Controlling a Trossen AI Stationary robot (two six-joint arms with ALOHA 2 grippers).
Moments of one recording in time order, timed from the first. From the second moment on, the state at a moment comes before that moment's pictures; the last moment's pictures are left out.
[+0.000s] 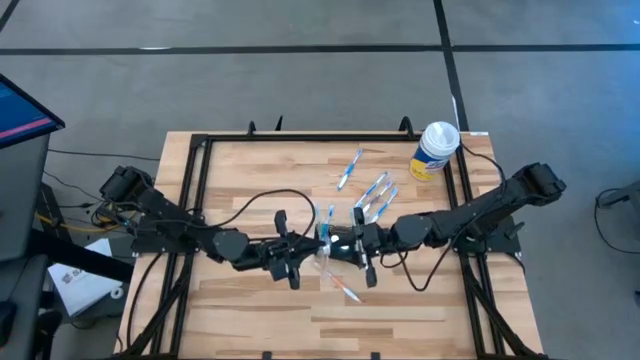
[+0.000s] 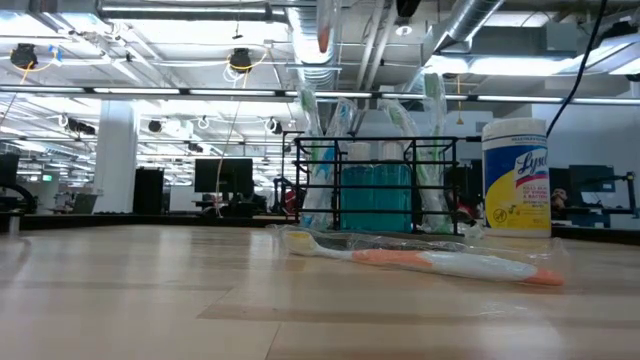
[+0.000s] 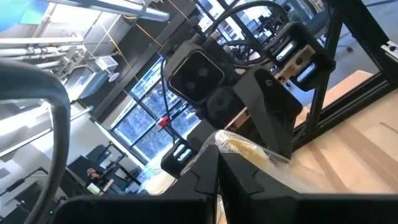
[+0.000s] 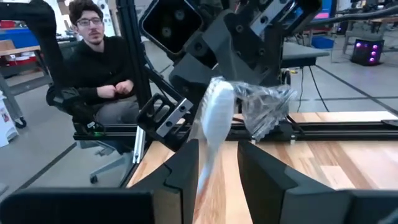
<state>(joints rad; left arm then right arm) -0.47 1.51 0.85 0.82 -0.64 0.83 0.36 1.43 0.85 0.51 0.20 0.12</state>
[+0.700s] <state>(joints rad) -0.47 1.51 0.85 0.82 -0.64 0.83 0.35 1.43 0.85 0.52 0.20 0.13</state>
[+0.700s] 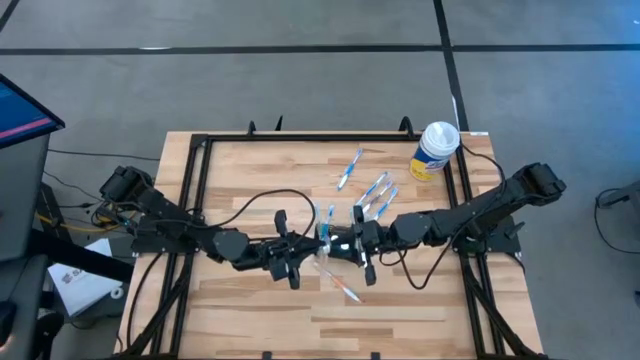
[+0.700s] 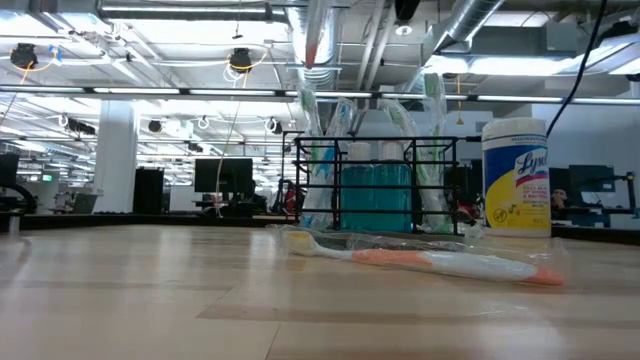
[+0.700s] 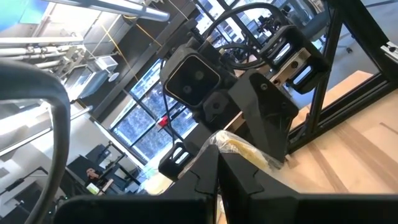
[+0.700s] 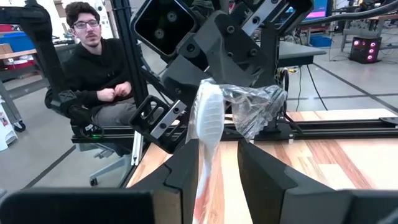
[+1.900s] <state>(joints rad) -0.47 1.51 0.85 0.81 -0.63 0.80 0.35 1.50 0.85 0.63 0.12 0.09</state>
